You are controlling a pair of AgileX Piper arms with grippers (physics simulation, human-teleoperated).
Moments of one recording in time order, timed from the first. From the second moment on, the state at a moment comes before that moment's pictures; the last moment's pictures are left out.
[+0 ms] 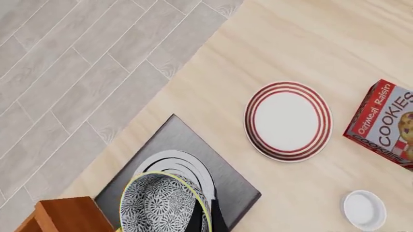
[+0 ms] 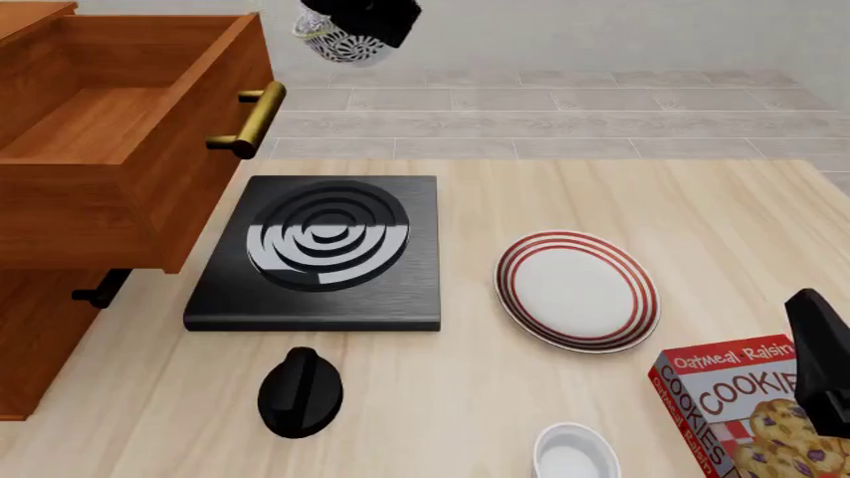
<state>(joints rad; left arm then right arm) -0.63 1.70 -1.97 1.09 0.28 0.01 0.00 -0.01 -0.01 0.10</state>
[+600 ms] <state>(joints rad) -0.74 1.78 -1.92 1.02 0.26 0.01 0.00 -0.01 -0.02 0.10</state>
